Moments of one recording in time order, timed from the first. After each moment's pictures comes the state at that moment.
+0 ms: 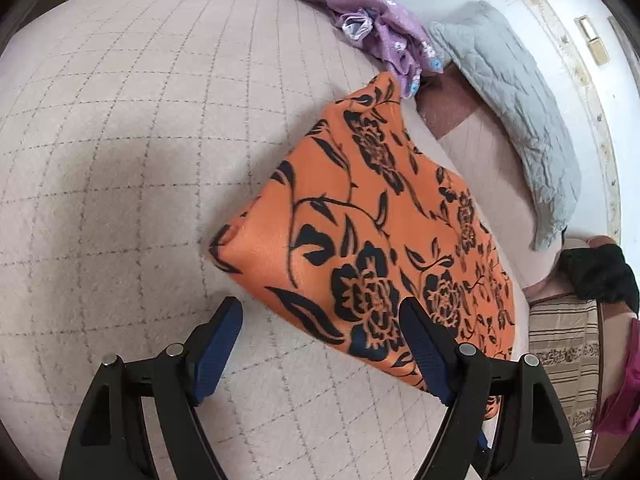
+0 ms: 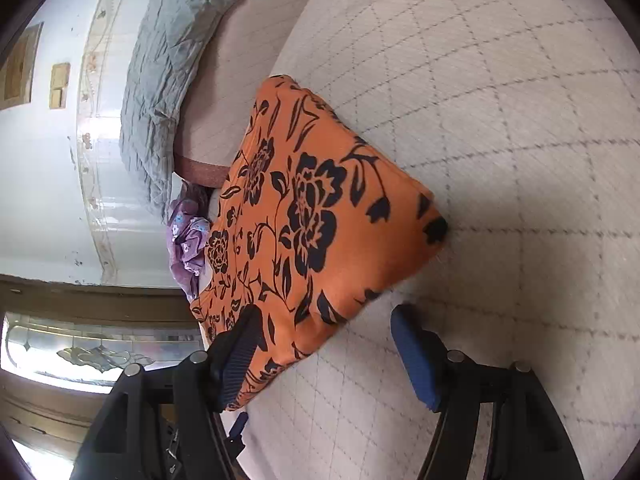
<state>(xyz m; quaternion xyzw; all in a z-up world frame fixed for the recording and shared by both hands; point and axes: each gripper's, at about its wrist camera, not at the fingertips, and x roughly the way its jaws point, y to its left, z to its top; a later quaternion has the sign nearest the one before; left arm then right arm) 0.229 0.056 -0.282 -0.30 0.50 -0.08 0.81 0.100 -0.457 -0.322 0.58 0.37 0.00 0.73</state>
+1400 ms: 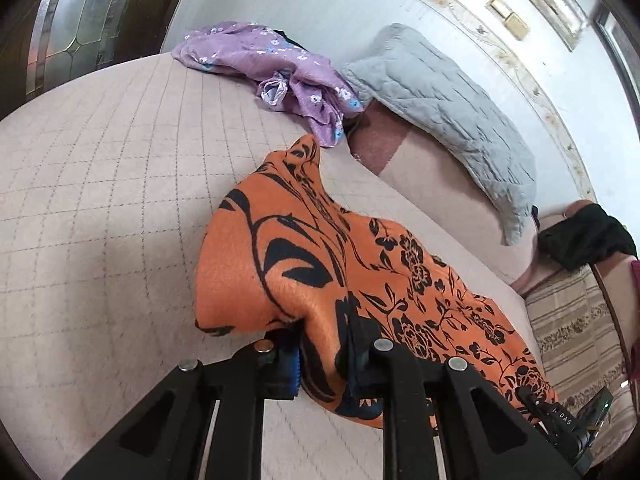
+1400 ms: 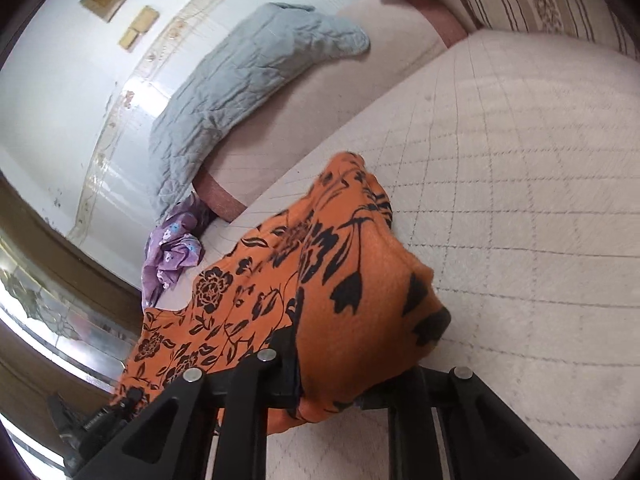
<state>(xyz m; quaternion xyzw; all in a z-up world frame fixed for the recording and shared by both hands) 0.213 0.034 -0.231 -0.22 0.39 -0.13 0.88 0.092 -0.433 -0.255 0.39 0.29 -0.07 0.87</state>
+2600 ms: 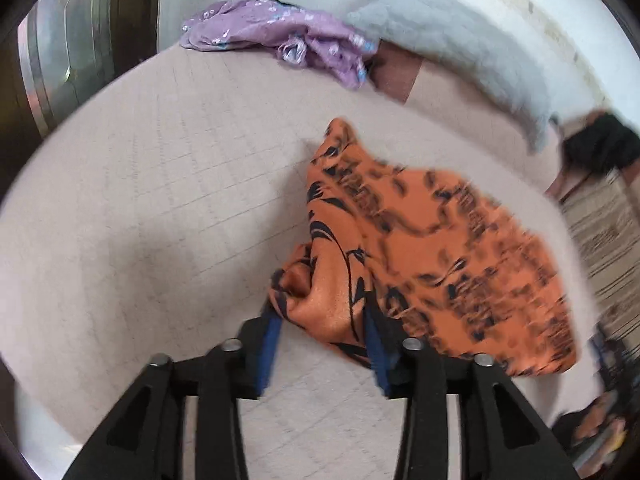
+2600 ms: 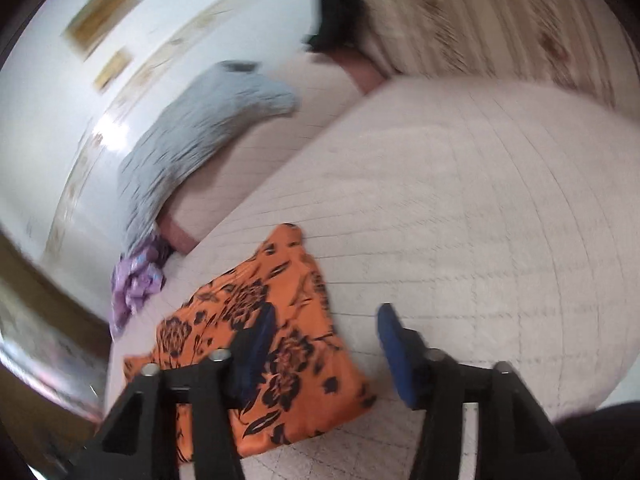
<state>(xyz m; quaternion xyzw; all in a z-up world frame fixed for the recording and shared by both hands) 0.174 0.074 -0.227 -0.06 0.49 -0.11 0.86 -0.011 -0.457 -0.242 0.34 0.27 -0.16 0.89</state>
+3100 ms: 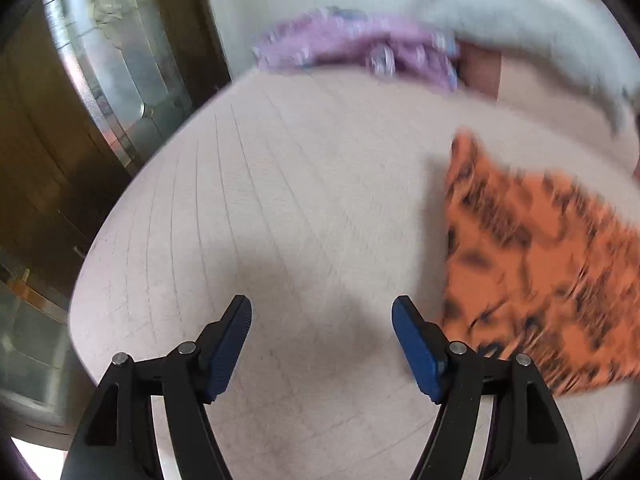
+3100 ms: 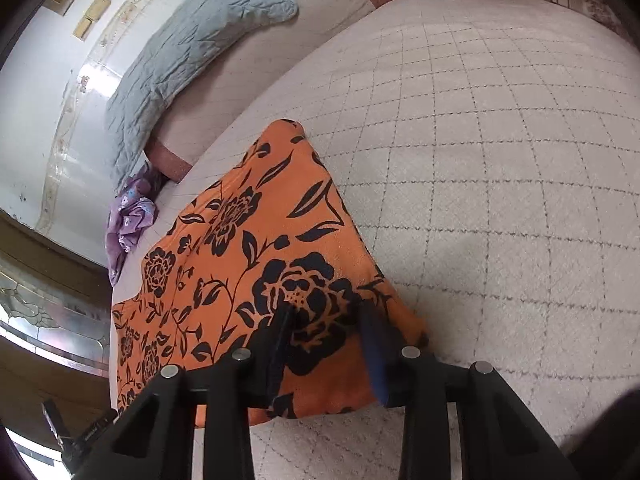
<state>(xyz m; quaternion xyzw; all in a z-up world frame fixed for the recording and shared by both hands) 0.189 0.123 -0.218 0.03 0.45 0.02 0.89 0.032 -0.453 -0.304 0.41 0.38 -0.11 0.82</state>
